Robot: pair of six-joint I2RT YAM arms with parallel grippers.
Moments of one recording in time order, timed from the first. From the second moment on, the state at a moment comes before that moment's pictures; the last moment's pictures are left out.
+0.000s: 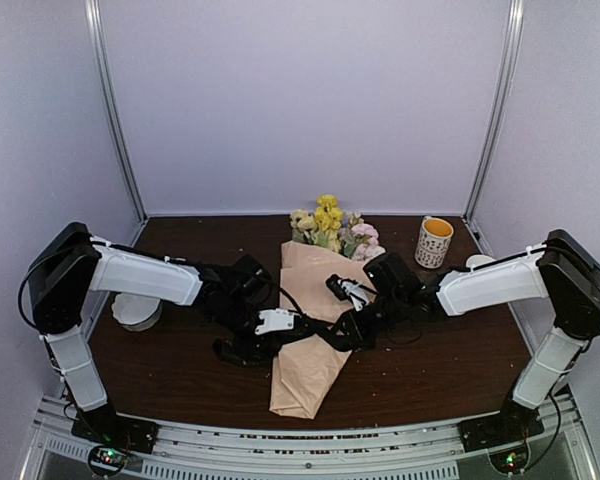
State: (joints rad) left arm -0.86 1.81 1.07 -0.41 0.24 0.68; right arm 0.80 1.68 0.87 -0.01 -0.45 0.35
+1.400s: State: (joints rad) left arm -0.70 1.75 1.14 -0.50 -0.05 0.52; right arm 0.89 1.37 0.85 -0.60 -0.10 0.41
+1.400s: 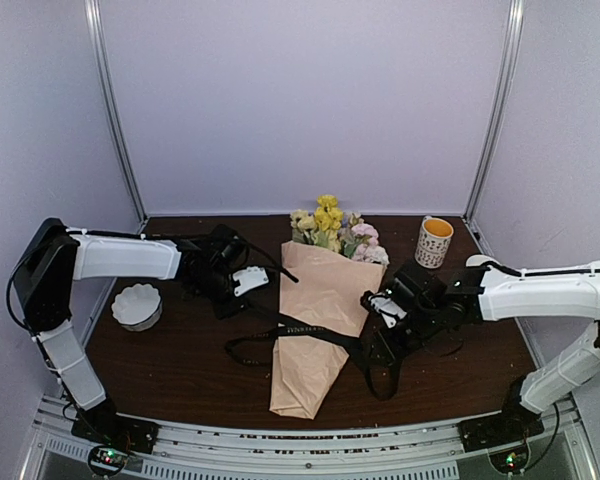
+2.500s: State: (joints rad) left arm -0.70 1.73 1.14 -0.51 -0.07 0.51; right arm 1.14 1.60 0.94 -0.94 0.41 0.60
